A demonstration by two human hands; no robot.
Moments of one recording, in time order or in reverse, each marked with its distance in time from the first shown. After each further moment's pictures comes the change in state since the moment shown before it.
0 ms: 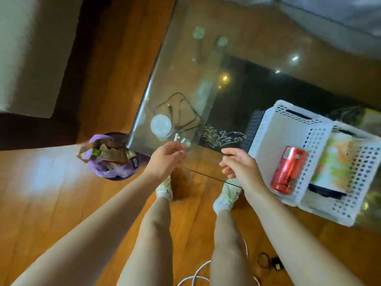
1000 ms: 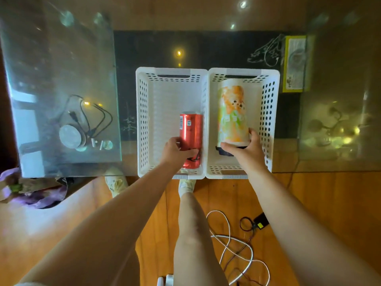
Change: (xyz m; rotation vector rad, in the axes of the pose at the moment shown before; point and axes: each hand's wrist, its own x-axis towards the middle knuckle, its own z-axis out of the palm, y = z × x) left_hand 0.039 0.017 0.310 0.346 -0.116 -0.128; right_hand 0.038 0.167 -0.246 0.154 0.430 0.109
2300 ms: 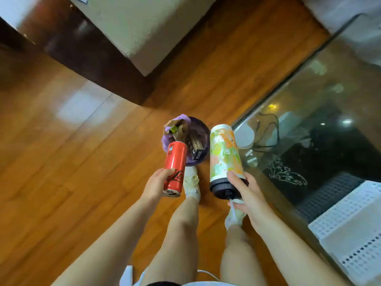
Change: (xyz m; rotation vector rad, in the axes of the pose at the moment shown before) left_hand -0.133 -0.384 -0.376 -1.133 0.370 -0.394; right_hand -0.287 -0.103 0.423 -0.359 -0.648 0.085
